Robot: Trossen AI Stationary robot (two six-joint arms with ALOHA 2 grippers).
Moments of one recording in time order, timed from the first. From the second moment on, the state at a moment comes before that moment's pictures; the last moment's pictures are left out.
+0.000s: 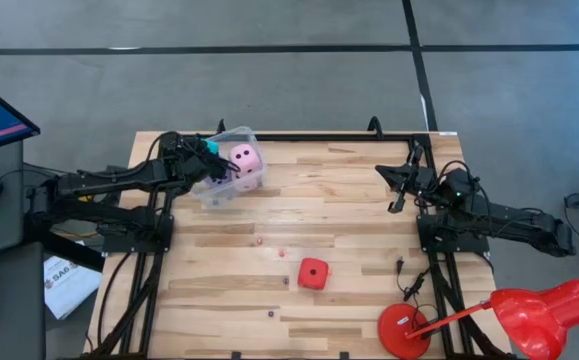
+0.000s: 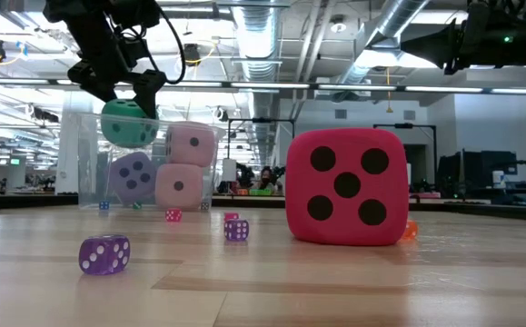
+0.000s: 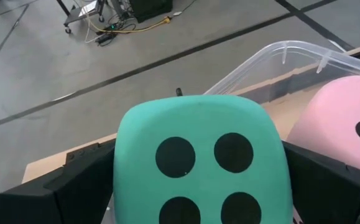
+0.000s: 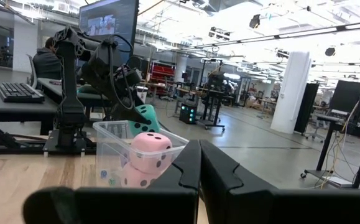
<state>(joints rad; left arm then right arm) 0.33 1.04 0.76 -0.65 -0.93 -0.56 -0.33 0.33 0.19 0.34 0.05 -0.19</state>
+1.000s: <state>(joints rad) 0.33 1.04 0.76 -0.62 -0.93 -0.53 -0.33 0.33 0.19 0.34 0.05 -0.19</state>
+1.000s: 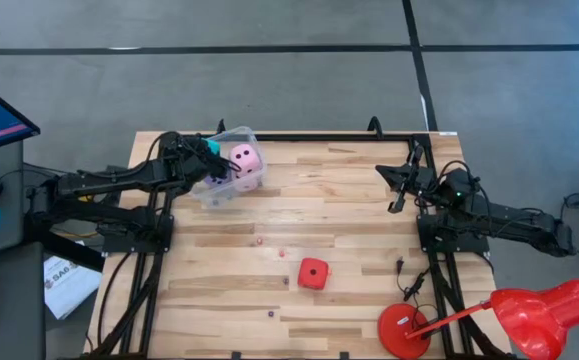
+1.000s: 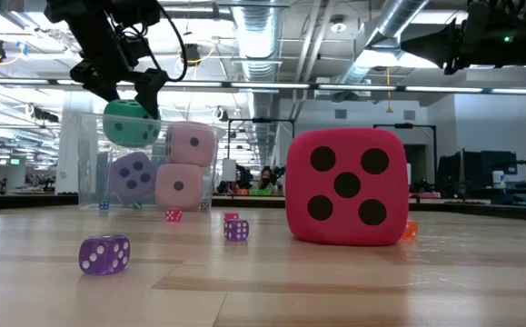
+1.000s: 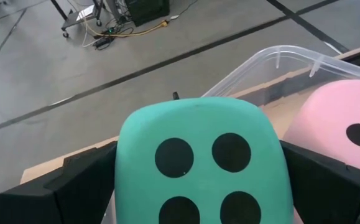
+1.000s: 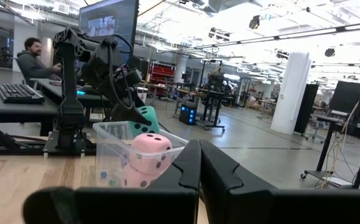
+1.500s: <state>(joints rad) 0.28 1.03 0.76 -0.62 -1.05 -0.42 -0.33 0.33 0.19 0.34 0.05 -0.19</state>
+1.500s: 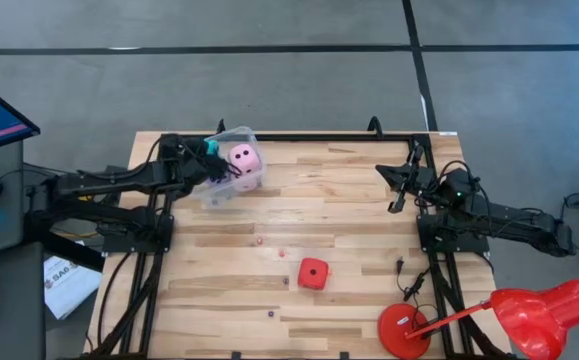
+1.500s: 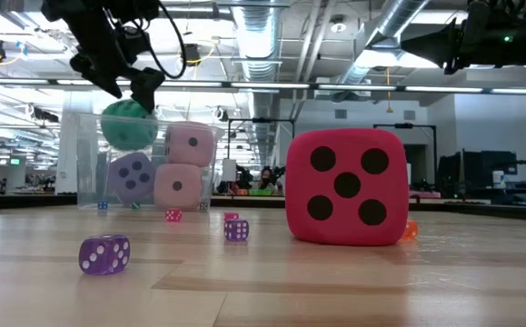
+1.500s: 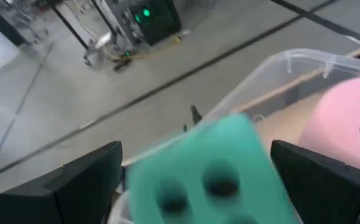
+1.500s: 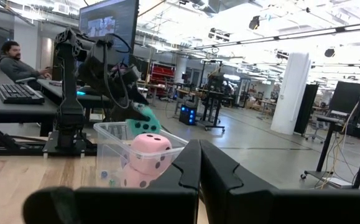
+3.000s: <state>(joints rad) -0.32 0.91 0.76 -0.45 -1.00 -0.41 -0.33 0.33 0.19 0.35 0.05 -0.19</state>
